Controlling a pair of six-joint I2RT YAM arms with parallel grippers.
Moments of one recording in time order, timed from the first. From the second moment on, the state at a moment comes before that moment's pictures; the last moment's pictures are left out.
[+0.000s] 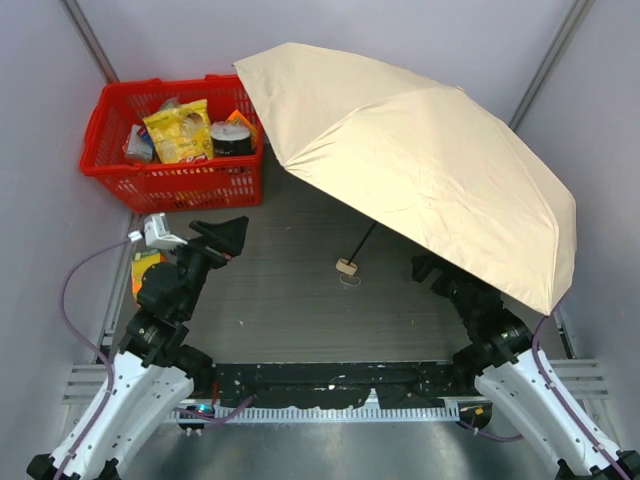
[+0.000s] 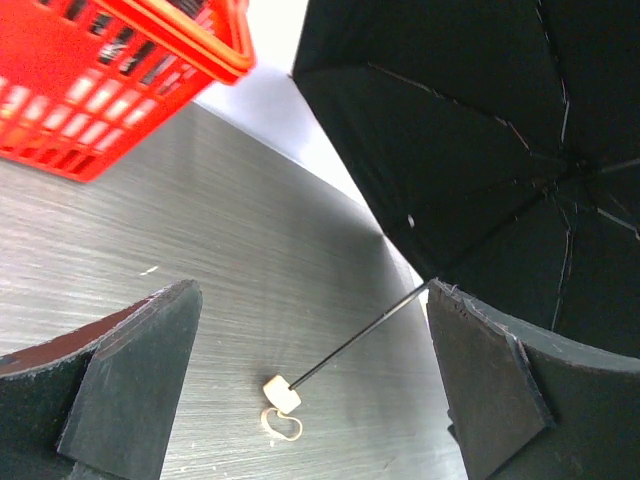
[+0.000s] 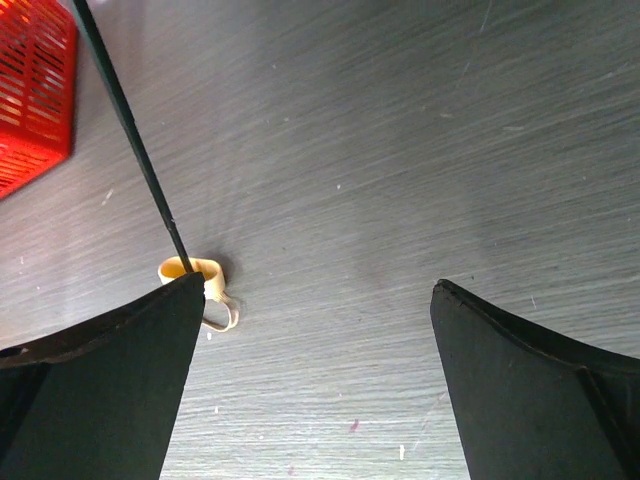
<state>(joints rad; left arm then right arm) -0.46 0.43 0.57 -0.10 -0.28 -0.82 0.44 0.43 0.40 -0.39 0.31 0.68</state>
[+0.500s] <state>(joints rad) -0.69 1.56 1.06 0.30 0.26 -0.71 0.44 0.46 0.49 -0.40 0.30 0.65</state>
